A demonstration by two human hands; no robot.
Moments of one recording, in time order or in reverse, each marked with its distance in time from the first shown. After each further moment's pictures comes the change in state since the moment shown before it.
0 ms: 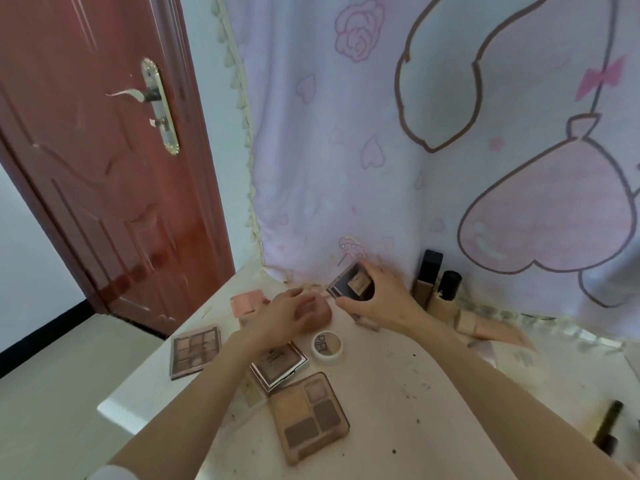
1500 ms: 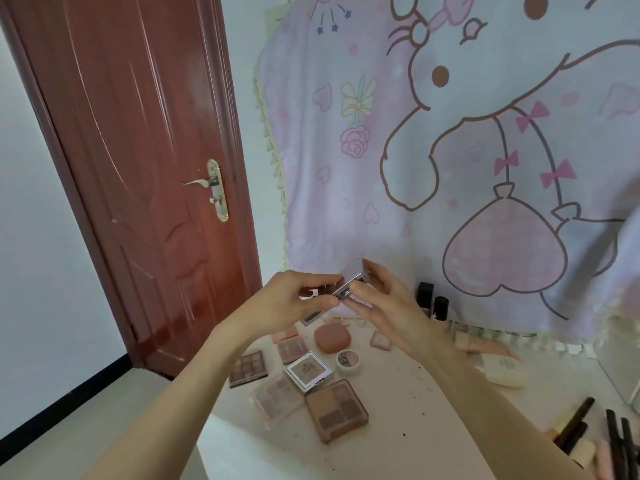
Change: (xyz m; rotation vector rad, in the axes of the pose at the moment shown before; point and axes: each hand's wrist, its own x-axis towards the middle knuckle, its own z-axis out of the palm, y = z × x) left_hand -0.136 0.092 -0.131 -0.335 0.199 0.348; right_hand -0.110 -0.112 -0.044 1.214 -0.039 -0.229
